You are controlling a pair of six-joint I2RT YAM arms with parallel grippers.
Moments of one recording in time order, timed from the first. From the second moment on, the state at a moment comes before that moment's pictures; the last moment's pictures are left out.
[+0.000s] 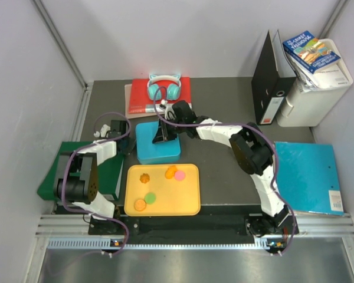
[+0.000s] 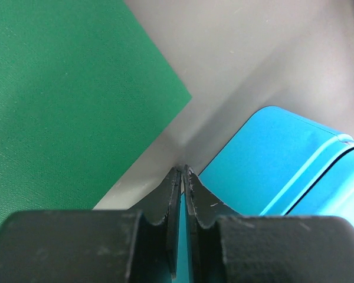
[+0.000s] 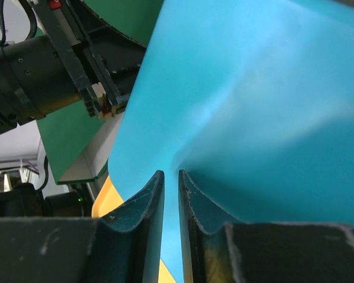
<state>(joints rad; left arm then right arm) -0.09 1.58 0.77 -0.15 -0.12 -1.12 0.74 2.18 1.58 -0.01 -0.60 0.58</state>
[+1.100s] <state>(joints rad) 0.05 1.54 0.77 -0.21 -0.07 -1.12 0.69 1.97 1.57 -0.16 -0.47 0.56</state>
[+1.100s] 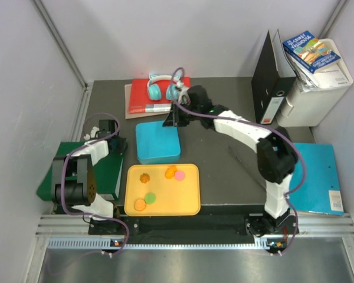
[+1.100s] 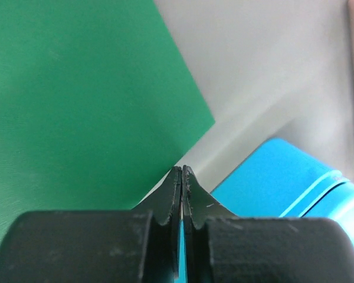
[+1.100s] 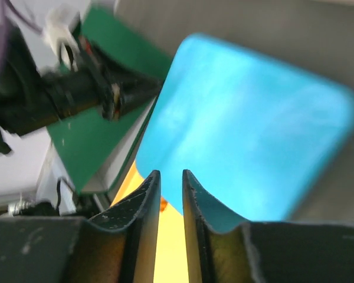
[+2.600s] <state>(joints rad) 0.05 1.64 0.76 -0.04 0.17 -1.11 0.50 2.12 1.28 0.25 -0.65 0.86</state>
